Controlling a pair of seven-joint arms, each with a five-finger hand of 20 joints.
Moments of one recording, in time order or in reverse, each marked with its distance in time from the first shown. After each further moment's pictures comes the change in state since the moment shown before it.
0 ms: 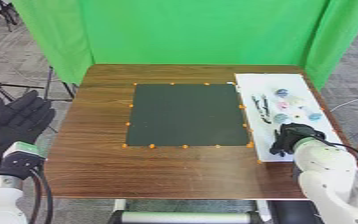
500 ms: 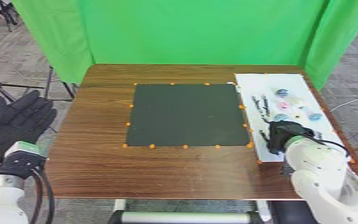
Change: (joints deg) left arm -0.4 0.0 0.3 0.1 0.0 0.0 -0.4; right arm 1.4 -1.1 -1.8 0.5 0.8 3.1 -2.1
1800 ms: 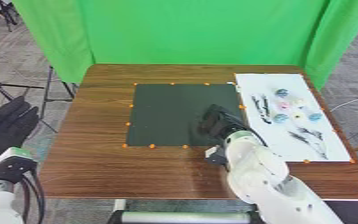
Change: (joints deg) left arm 1.3 0.8 -1.2 4.4 3.4 1.4 3.8; right arm 15.4 -10.7 -24.5 3.0 17.4 32.2 4.0
